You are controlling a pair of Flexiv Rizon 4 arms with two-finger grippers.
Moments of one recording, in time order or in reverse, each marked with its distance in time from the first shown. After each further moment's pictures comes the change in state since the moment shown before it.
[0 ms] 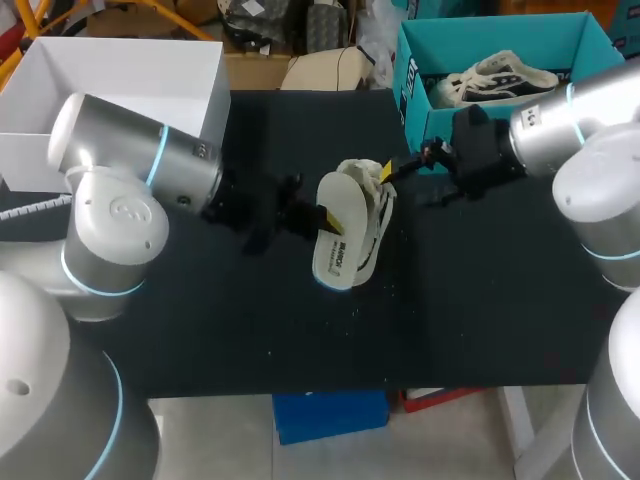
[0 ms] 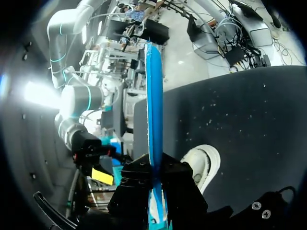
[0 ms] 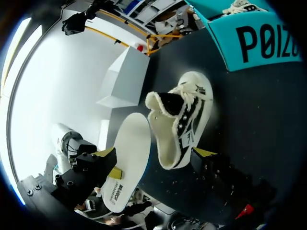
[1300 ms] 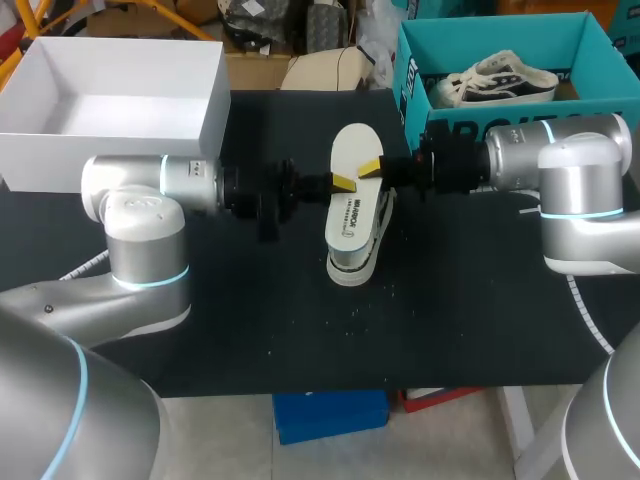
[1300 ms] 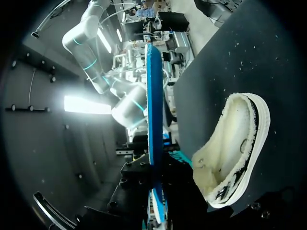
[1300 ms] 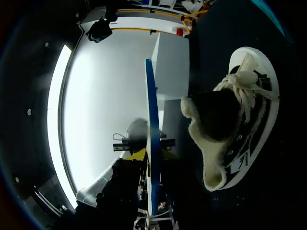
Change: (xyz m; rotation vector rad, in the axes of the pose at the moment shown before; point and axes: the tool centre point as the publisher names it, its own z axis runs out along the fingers) left arm -0.024 0.075 0.015 -0.062 -0.476 0.163; right arm 0.034 0.029 0.047 0.152 0.591 0.130
